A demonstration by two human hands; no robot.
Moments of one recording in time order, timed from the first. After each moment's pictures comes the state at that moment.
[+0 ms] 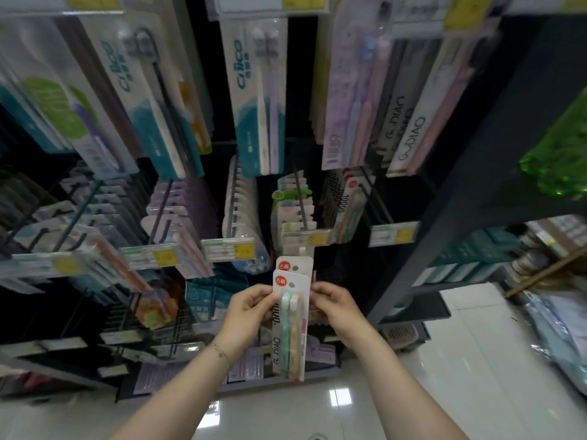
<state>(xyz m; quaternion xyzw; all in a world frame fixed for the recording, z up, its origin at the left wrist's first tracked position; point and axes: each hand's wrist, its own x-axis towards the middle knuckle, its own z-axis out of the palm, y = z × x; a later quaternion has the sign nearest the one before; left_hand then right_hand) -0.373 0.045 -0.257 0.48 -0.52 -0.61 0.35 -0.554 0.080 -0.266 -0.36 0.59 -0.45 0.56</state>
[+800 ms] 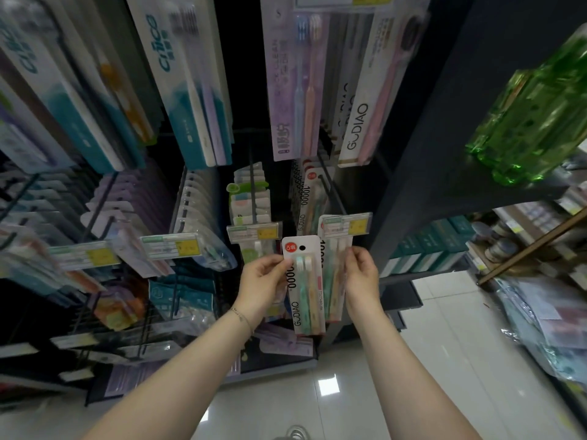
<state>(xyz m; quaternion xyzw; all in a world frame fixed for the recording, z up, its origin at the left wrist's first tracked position) -0.482 0.040 -0.236 0.47 -0.48 -0.64 0.39 -0.645 0.082 -0.251 -0.23 0.66 -0.62 0.36</state>
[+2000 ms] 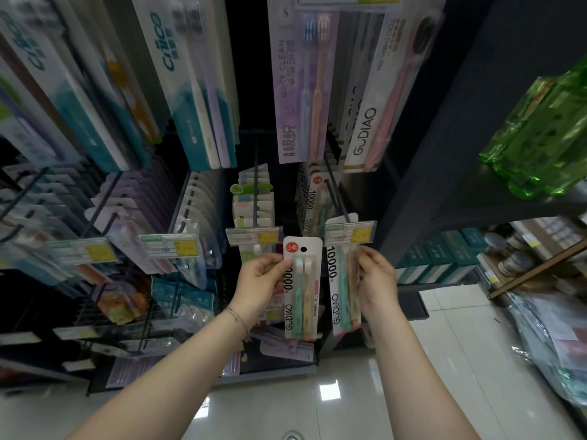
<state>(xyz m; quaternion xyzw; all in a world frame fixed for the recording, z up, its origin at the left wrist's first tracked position) -0.484 0.034 -0.234 0.48 -0.48 -0.62 0.39 -0.665 0.077 -0.220 -0.12 0.60 -0.65 0.44</state>
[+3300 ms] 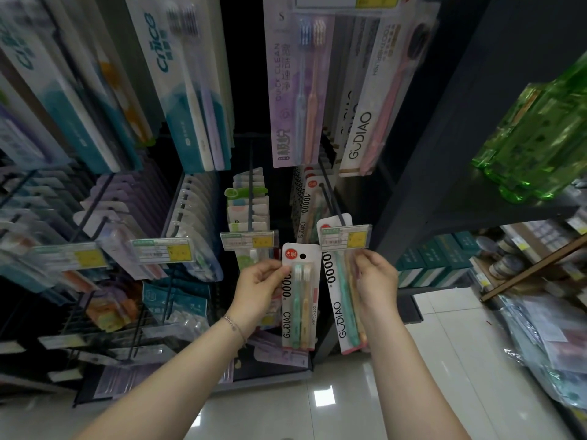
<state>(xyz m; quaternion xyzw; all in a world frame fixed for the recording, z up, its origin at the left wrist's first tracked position) -0.489 0.035 -0.239 0.47 -0.49 -0.63 0.39 -0.660 0.080 -0.211 -0.13 0.65 -0.65 0.37</state>
